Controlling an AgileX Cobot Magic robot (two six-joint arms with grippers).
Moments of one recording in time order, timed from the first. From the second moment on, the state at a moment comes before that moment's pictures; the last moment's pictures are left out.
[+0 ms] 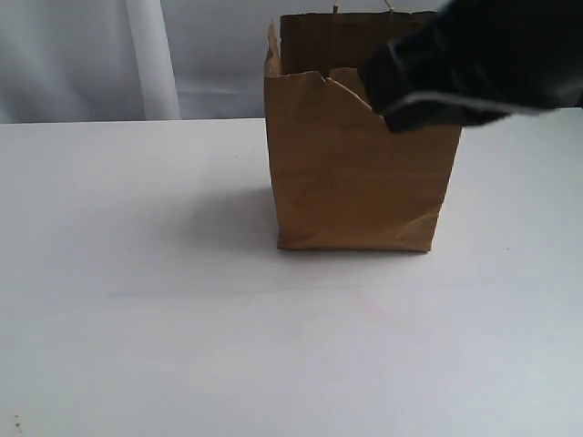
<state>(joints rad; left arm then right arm) -0.01 0.00 0.00 0.23 0.32 -0.23 0.42 1.20 -1.30 0.05 1.00 0.12</state>
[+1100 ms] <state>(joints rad) -0.01 0.00 0.00 0.23 0.32 -0.23 0.41 0.62 -0.47 -0.14 0.23 0.08</state>
